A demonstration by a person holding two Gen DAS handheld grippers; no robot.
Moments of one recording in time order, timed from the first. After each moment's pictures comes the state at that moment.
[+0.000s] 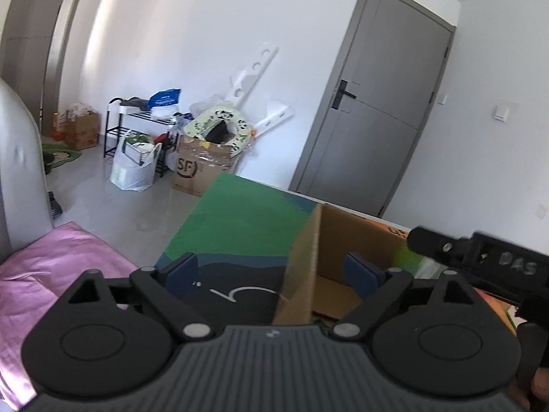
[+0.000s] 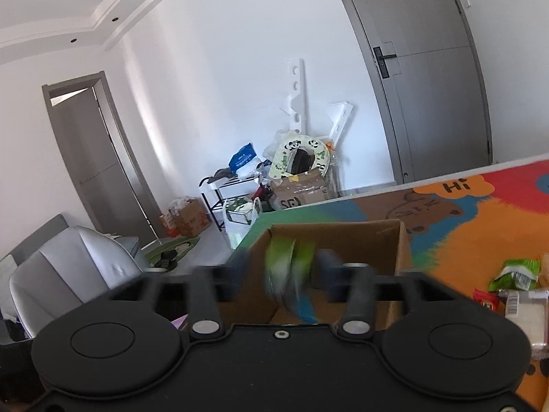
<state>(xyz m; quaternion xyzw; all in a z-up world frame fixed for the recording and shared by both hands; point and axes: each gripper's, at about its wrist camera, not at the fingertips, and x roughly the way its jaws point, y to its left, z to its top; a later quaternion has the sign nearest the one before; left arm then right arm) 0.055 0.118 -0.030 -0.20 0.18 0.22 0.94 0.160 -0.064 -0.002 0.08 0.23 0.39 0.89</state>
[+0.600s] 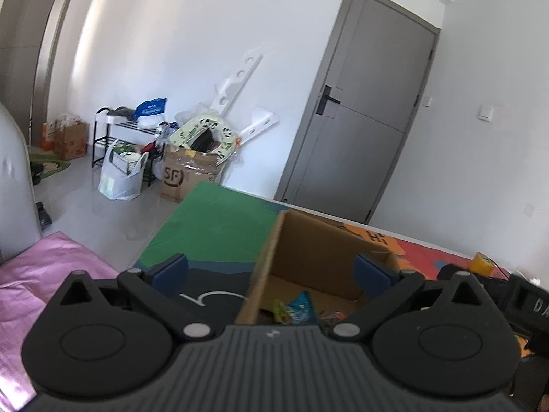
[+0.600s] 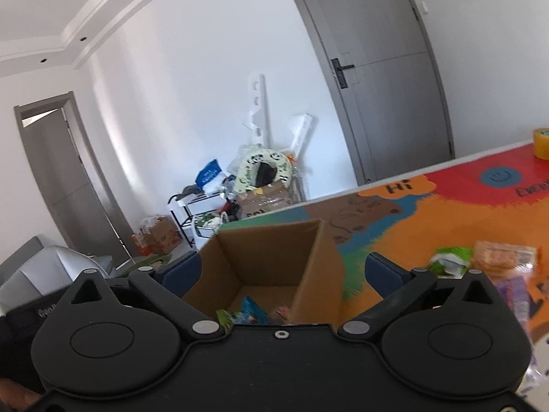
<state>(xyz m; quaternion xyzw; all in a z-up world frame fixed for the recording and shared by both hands) 0.059 0.087 -0.014 -0.18 0.17 0.19 0.95 0.152 -0.125 -0.005 0.11 0.23 0.33 0.91</state>
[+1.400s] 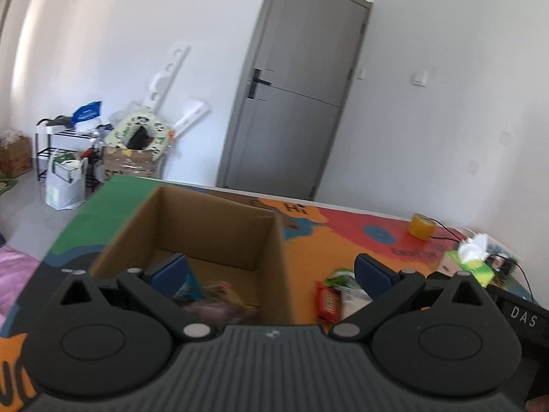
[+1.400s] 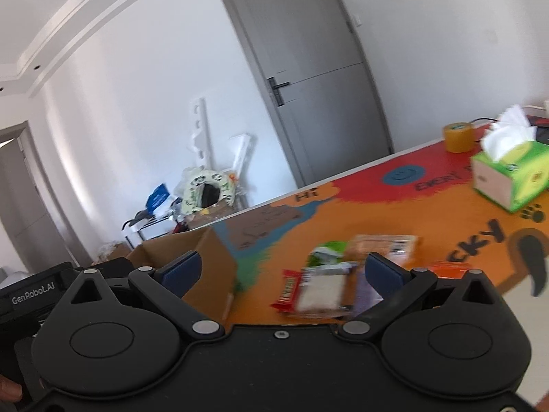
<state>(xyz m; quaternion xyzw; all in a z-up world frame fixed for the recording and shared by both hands) 0.086 -0.010 -0.014 -0.14 0.18 0.09 0.97 0.145 -0.231 -0.023 0.14 0.22 0.24 0.94</state>
